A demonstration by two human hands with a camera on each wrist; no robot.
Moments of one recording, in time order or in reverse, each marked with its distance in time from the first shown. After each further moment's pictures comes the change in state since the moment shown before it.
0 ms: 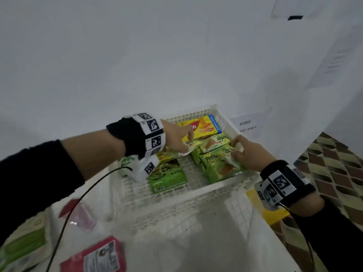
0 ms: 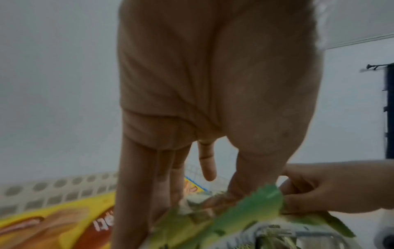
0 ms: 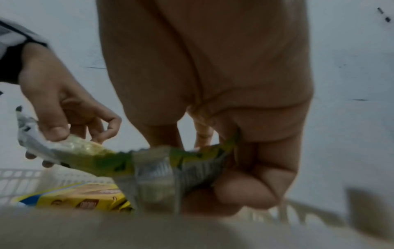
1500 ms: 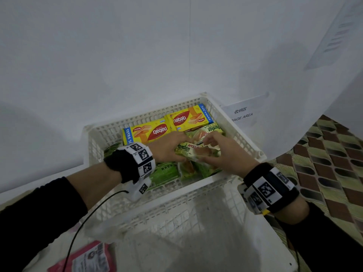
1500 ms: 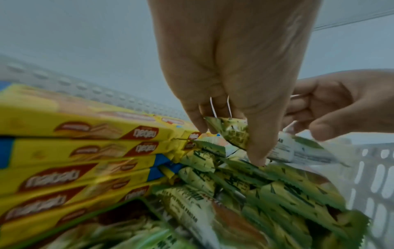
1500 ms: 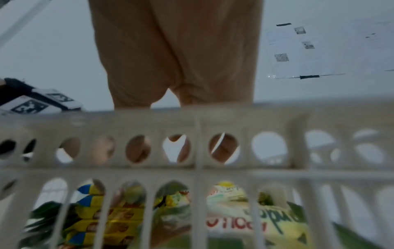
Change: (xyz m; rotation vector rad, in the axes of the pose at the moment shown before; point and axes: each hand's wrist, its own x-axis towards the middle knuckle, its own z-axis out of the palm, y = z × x) left_hand 0.075 -0.028 0.071 -0.020 0.418 0.432; right_hand 0.002 -0.006 0.032 0.250 0.007 -0.367
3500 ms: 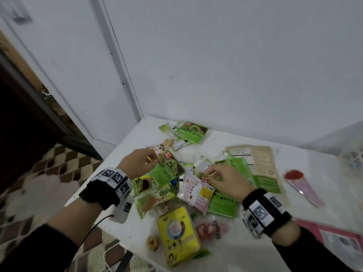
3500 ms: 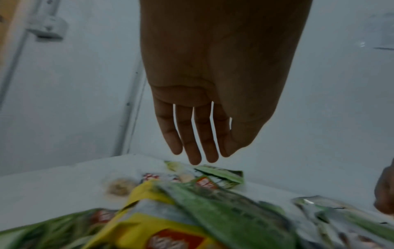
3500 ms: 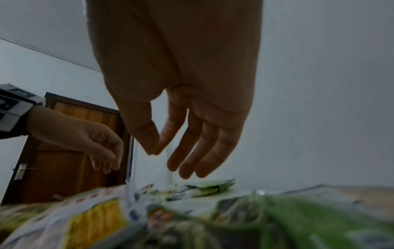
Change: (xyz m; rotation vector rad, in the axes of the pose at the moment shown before) left_hand -0.769 -0.112 0.007 -0.048 0.437 -1.194; right_hand -0.040 -0.431 0.454 0.089 -0.638 -0.489
